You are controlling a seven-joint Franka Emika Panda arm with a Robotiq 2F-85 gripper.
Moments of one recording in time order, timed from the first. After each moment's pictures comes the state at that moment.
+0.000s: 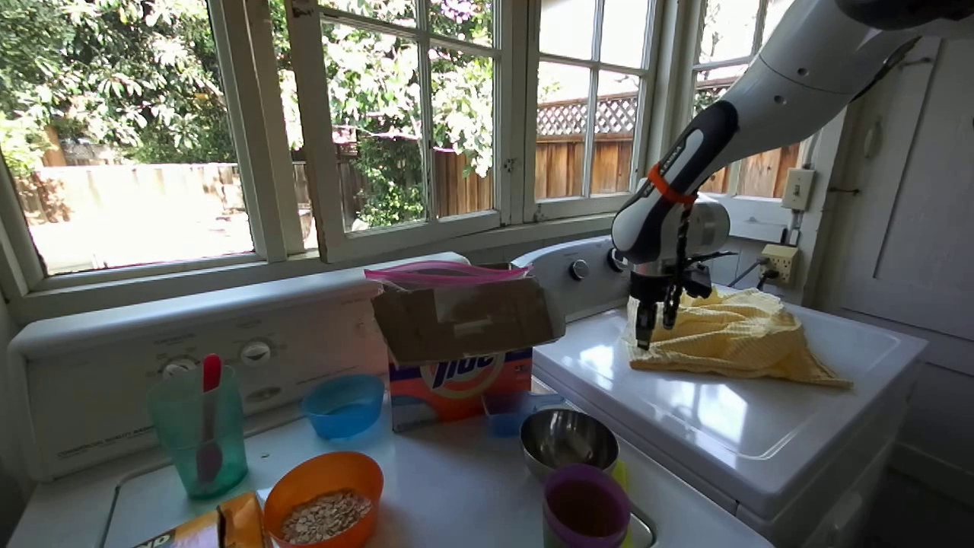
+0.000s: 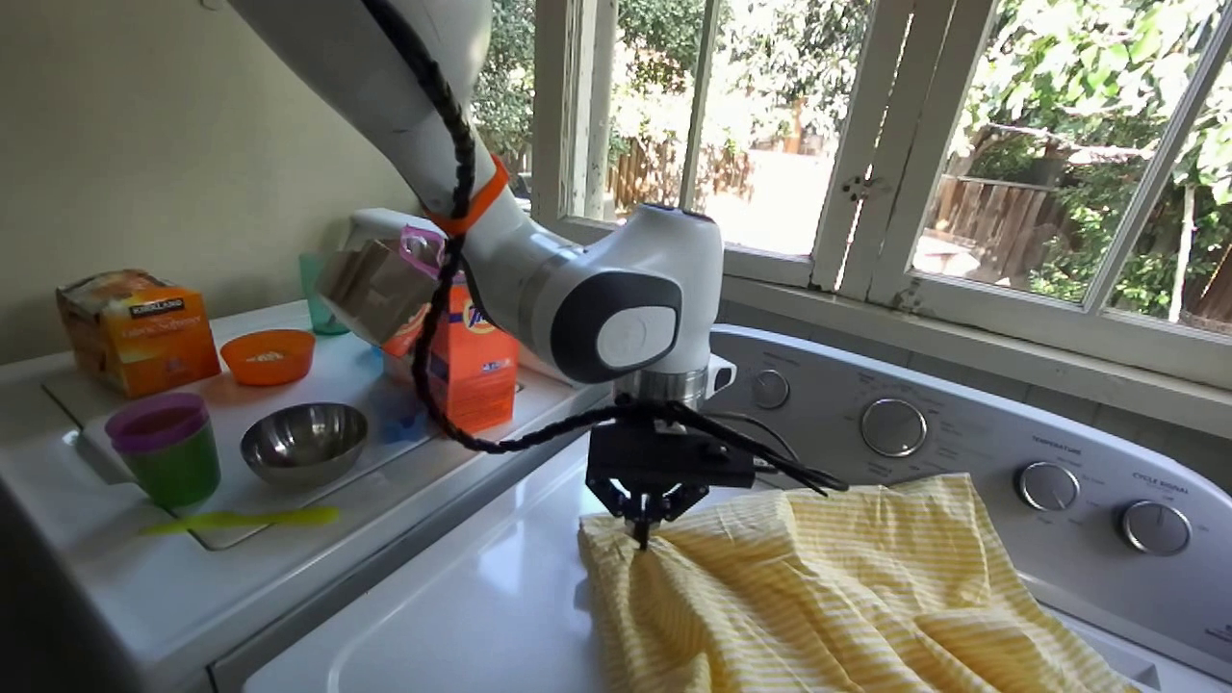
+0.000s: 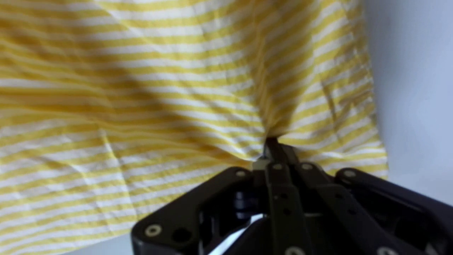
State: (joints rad) arm -0.27 0.45 0.05 -2.04 -0.09 2.53 -0.90
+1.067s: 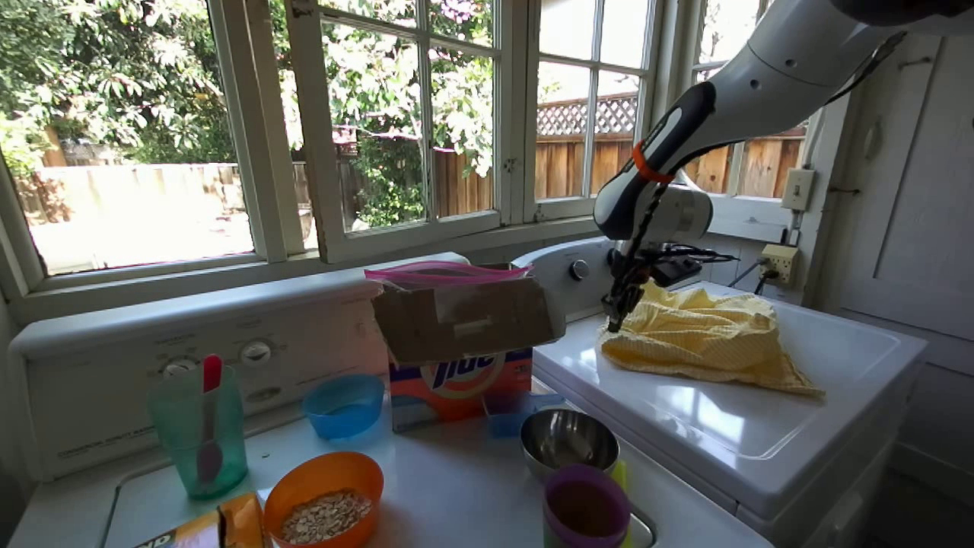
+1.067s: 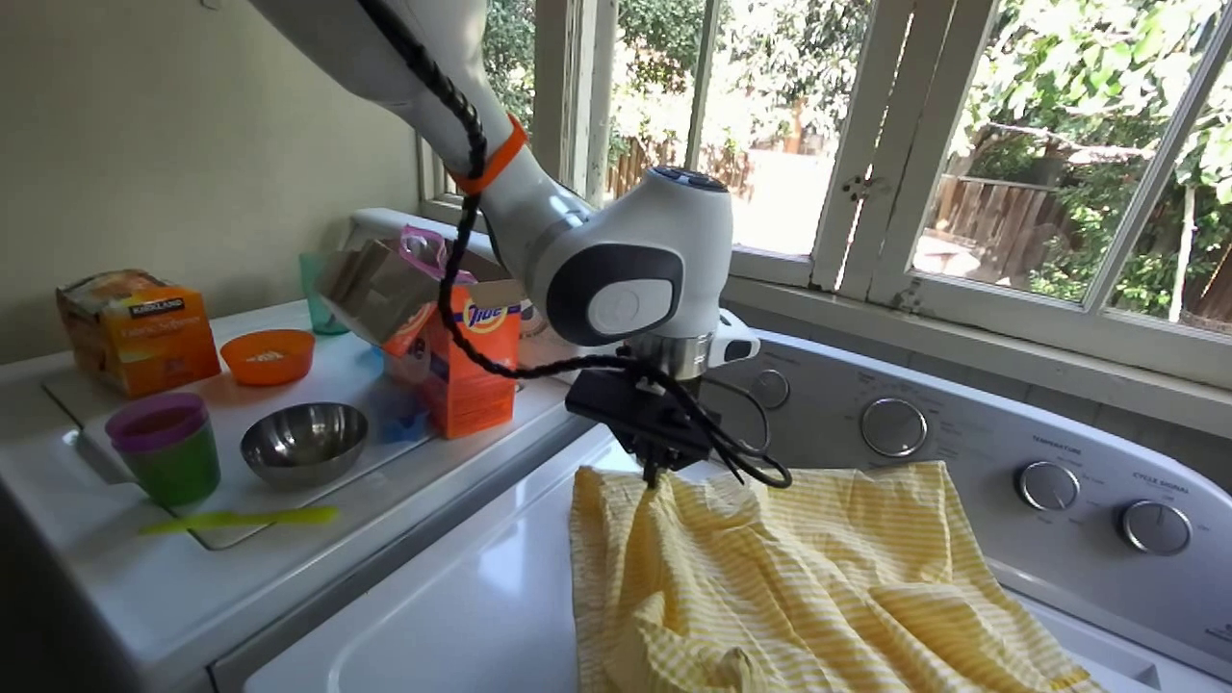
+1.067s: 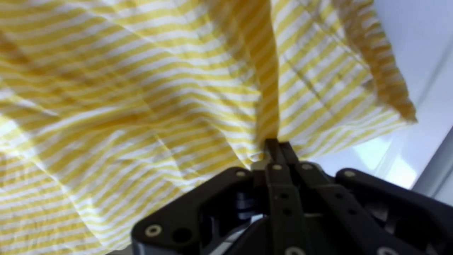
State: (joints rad) arm -0.21 0.45 0.03 -1.97 0.15 2.57 -0.64
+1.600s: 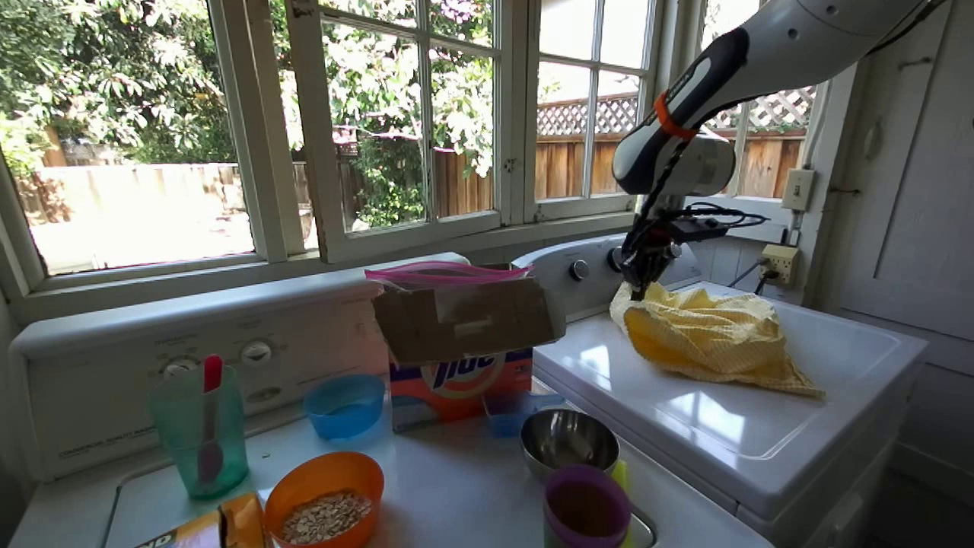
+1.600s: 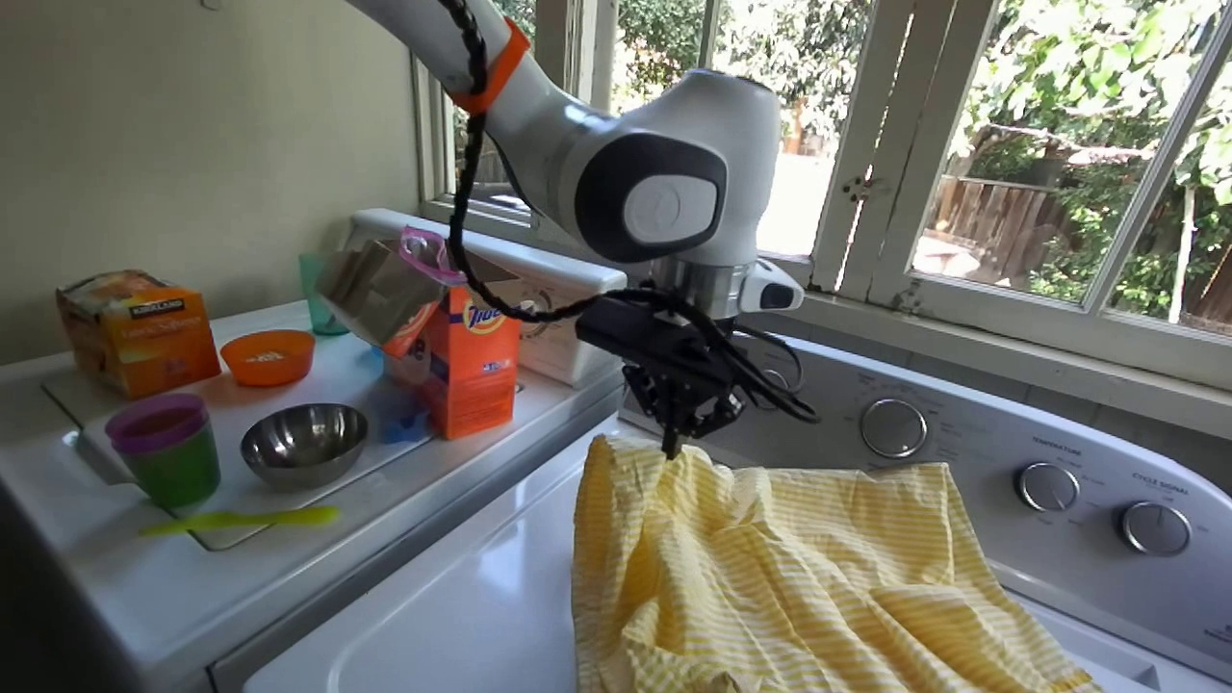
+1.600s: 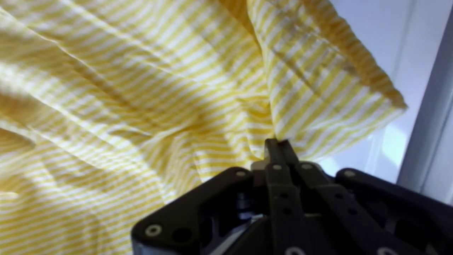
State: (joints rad) arm -0.21 0.32 -0.03 -1.94 0.09 2.35 -0.48
